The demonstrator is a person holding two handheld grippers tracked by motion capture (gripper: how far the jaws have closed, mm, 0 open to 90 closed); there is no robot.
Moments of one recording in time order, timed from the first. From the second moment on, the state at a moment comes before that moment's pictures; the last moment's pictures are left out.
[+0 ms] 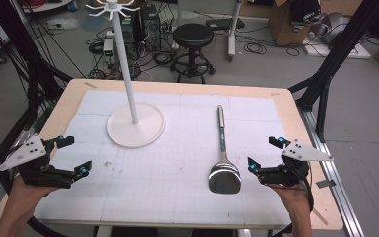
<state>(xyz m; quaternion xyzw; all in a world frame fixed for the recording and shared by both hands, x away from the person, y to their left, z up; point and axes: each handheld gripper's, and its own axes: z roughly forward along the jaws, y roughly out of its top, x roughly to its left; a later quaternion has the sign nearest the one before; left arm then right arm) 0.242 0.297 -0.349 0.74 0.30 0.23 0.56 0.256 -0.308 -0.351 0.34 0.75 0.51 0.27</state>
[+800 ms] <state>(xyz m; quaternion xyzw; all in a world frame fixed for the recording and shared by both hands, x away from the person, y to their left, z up) 0.248 0.292 -0.354 0.75 0.29 0.22 0.56 0.273 -0.280 -0.357 0.28 0.81 0.47 0.18</state>
